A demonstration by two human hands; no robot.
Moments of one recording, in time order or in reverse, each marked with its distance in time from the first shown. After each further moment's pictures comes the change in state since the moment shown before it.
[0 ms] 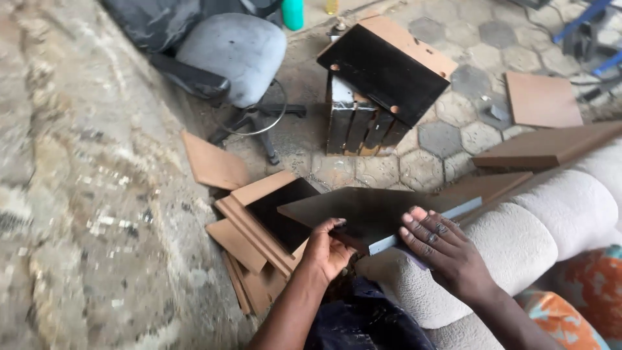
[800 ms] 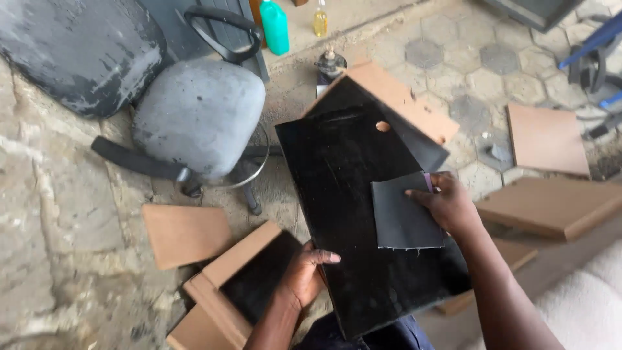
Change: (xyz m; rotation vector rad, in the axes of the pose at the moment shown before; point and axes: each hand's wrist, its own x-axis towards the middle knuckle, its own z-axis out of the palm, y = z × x) left_hand 0.145 0.140 0.208 0.426 -0.112 0.136; right_hand 0.223 0.346 0.112 0.877 -0.233 1.593
